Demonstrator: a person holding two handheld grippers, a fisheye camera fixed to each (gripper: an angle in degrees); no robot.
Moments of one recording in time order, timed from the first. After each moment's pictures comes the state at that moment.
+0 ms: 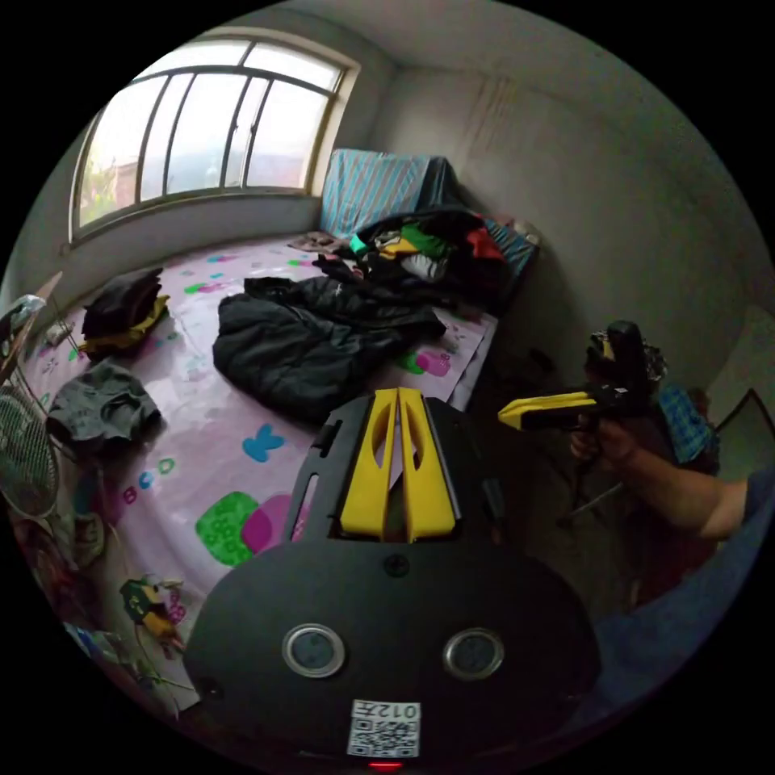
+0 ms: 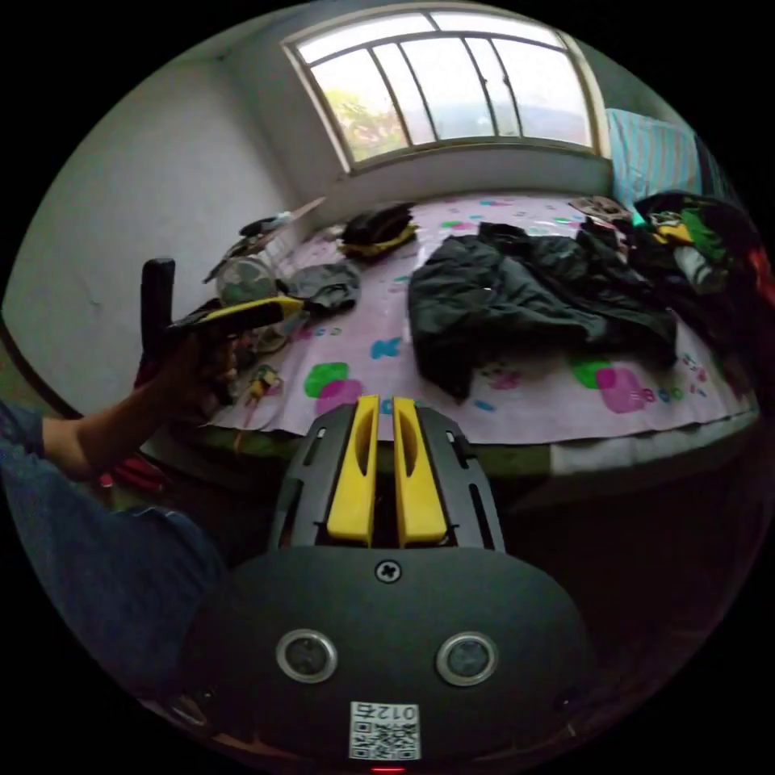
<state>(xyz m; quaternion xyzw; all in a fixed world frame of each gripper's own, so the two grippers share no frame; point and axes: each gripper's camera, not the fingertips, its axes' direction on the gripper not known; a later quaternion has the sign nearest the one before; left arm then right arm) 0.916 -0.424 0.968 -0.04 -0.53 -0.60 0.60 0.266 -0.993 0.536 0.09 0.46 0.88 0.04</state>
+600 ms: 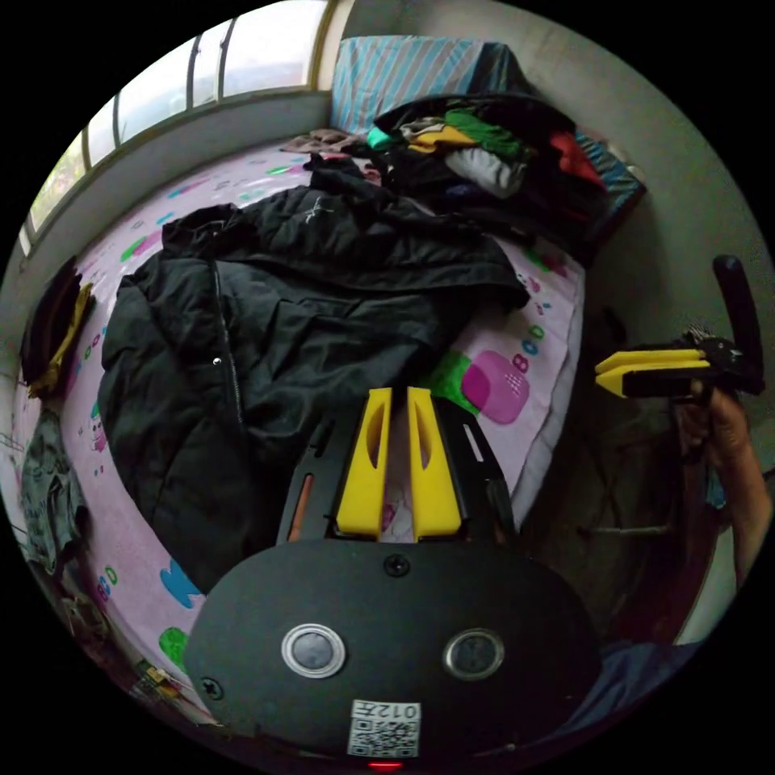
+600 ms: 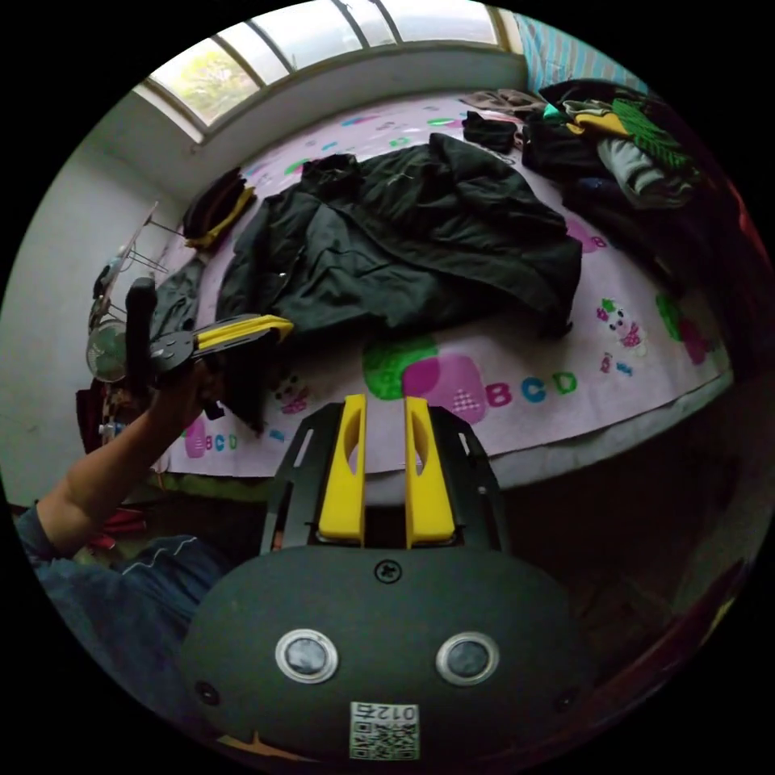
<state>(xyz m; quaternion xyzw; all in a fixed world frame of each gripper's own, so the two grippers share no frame) 0.385 -0.344 0.905 -0.17 -0.45 -0.71 0.52 -0.021 -0.728 0.563 0.08 0.29 0.95 -0.09</state>
